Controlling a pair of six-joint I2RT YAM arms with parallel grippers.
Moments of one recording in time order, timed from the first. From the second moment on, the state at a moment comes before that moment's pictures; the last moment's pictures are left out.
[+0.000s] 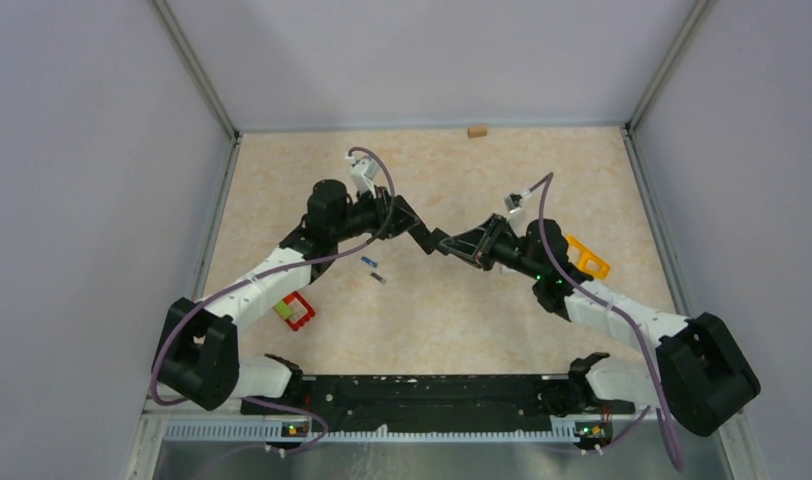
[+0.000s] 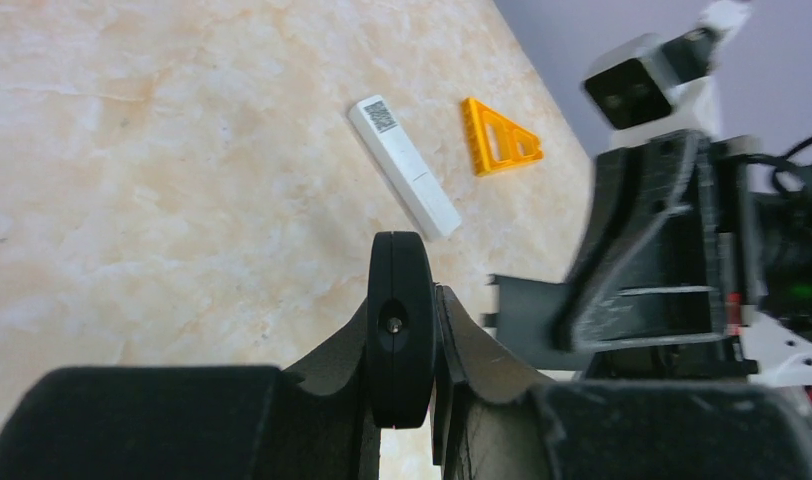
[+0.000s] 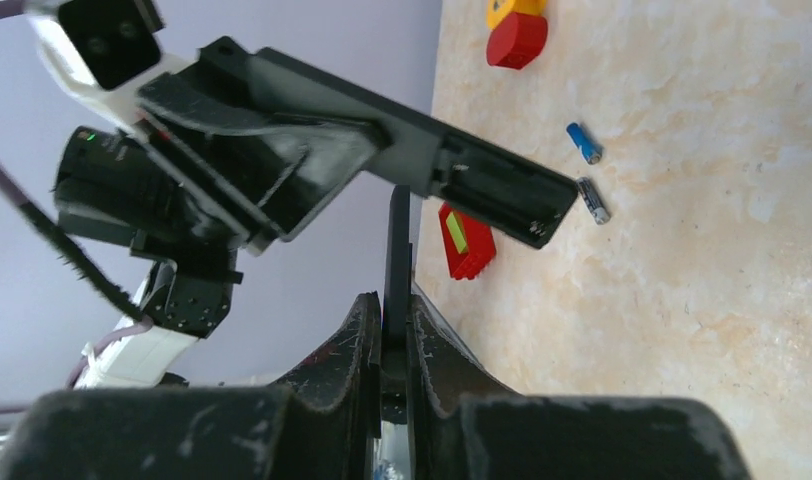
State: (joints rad) left arm -0.46 1.33 0.83 0.25 0.53 -0.56; right arm 0.56 1.21 0.51 0.53 -0.42 1.27
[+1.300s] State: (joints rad) left arm -0.45 0.95 0.86 -0.05 -0.17 -0.40; right arm 0.67 1.34 0.64 0.03 0.03 0.85
